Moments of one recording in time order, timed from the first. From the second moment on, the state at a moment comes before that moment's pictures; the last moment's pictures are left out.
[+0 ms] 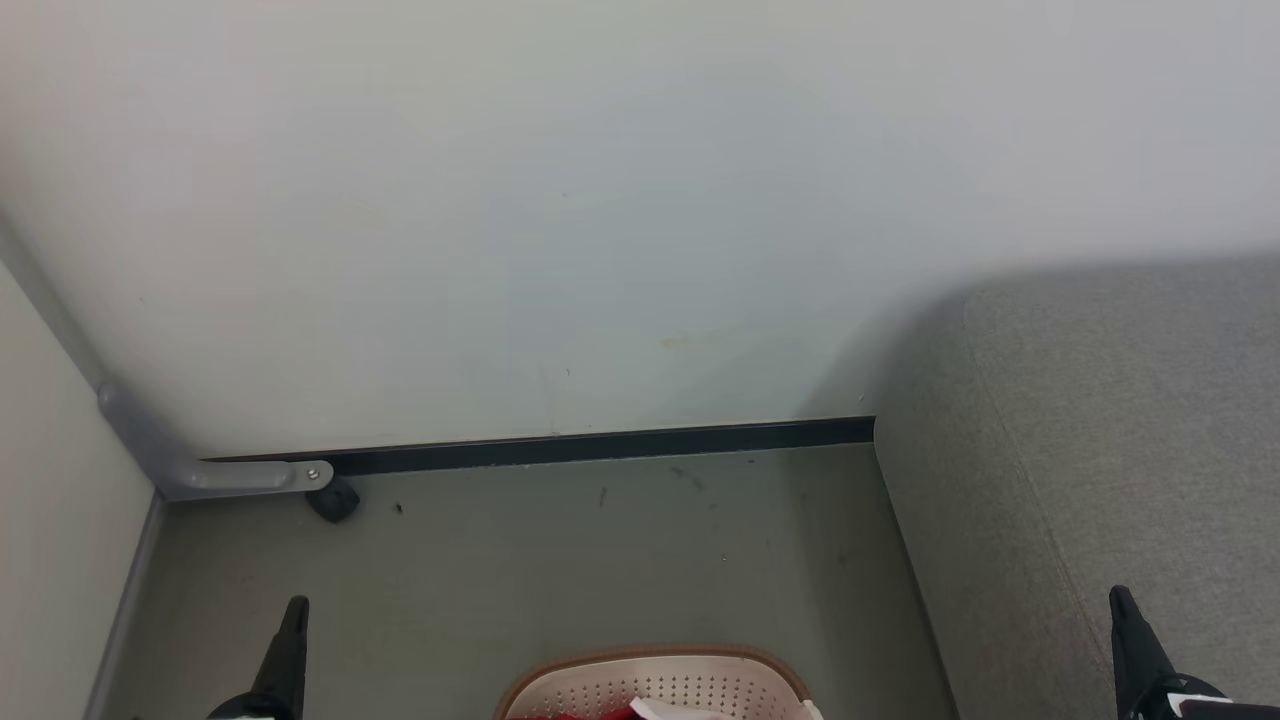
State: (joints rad) left arm -0.08 0.04 0.09 0.29 -1.60 -0.12 0.11; right arm -0.09 -0.04 -0.13 0.30 1.60 0.12 0.11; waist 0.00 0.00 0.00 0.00
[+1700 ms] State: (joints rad) left arm -0.08 0.04 0.09 0.29 -1.60 -0.12 0.11; right arm -0.09 -0.04 -0.13 0.30 1.60 0.12 0.11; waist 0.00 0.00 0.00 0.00
